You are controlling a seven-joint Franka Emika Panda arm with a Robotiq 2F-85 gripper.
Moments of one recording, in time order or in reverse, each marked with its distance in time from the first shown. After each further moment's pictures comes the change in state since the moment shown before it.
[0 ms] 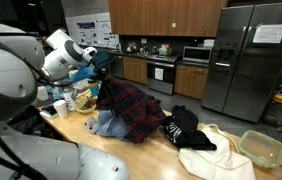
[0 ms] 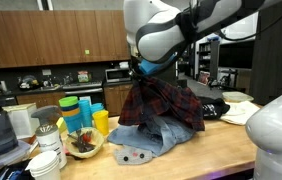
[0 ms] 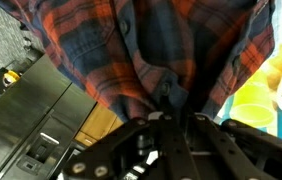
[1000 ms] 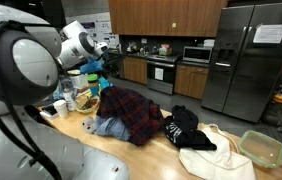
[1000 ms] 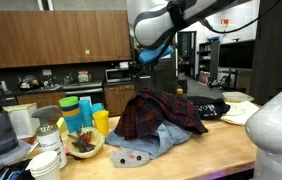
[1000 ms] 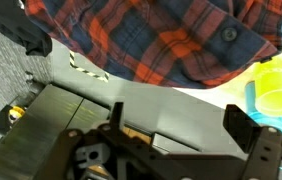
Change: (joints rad) arm -0.012 0.103 -0.105 0.110 0.025 -0.091 0.030
